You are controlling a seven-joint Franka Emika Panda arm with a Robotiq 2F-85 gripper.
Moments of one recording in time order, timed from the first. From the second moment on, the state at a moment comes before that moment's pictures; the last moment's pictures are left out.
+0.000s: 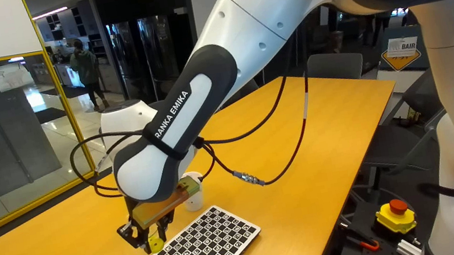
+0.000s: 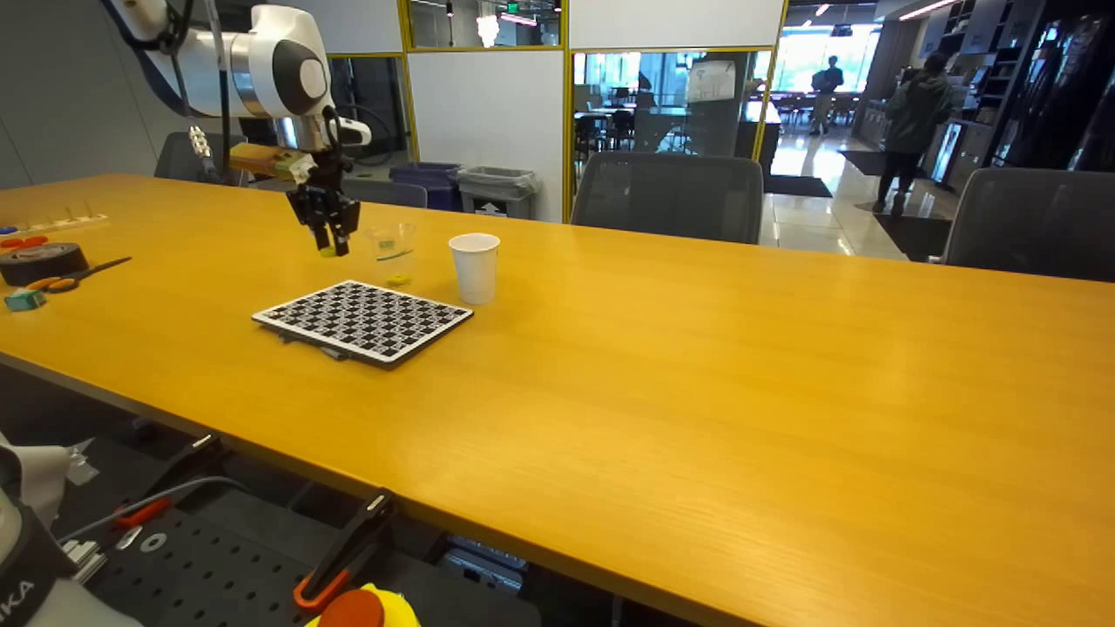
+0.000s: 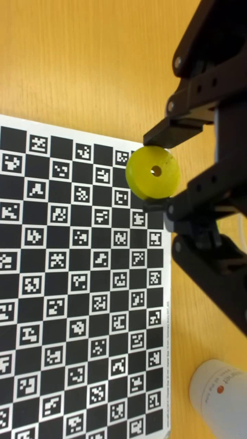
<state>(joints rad) 0.34 0.37 0.11 -2.04 -0.04 2.49 0.49</state>
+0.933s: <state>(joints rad) 0.30 0.40 0.05 -1.86 -0.07 2.40 0.53</state>
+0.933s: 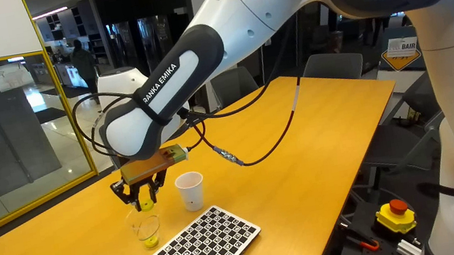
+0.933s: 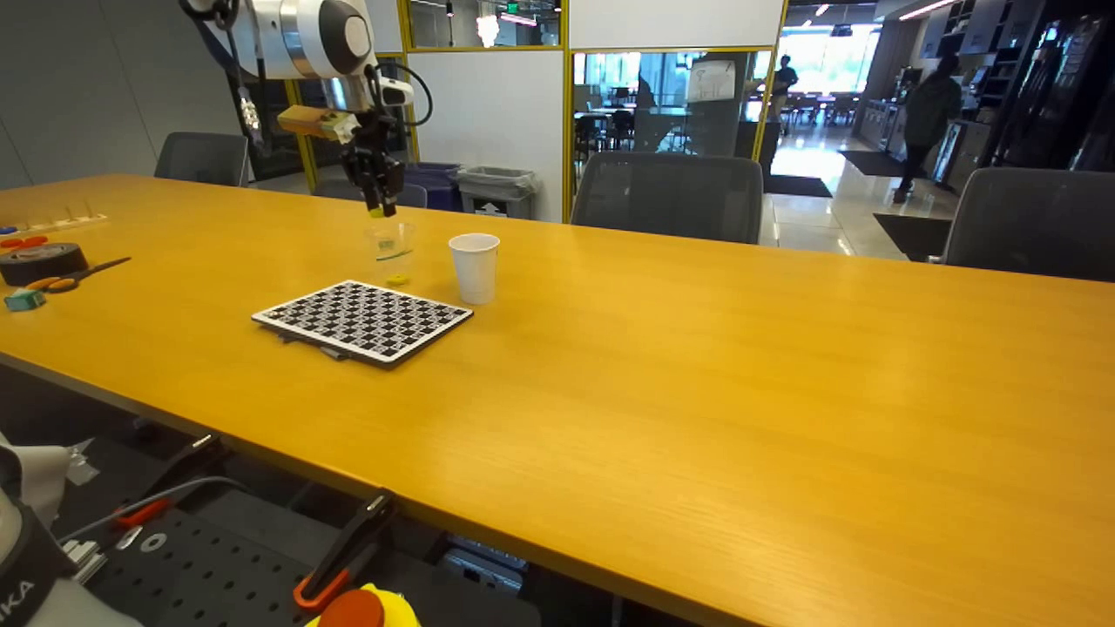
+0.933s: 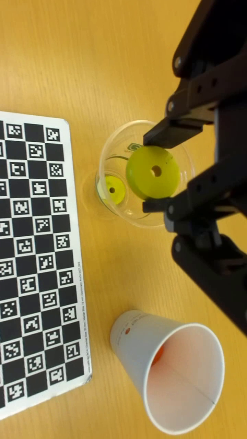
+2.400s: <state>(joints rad) 0.26 0.51 0.07 -1.75 -0.01 2.37 0.49</state>
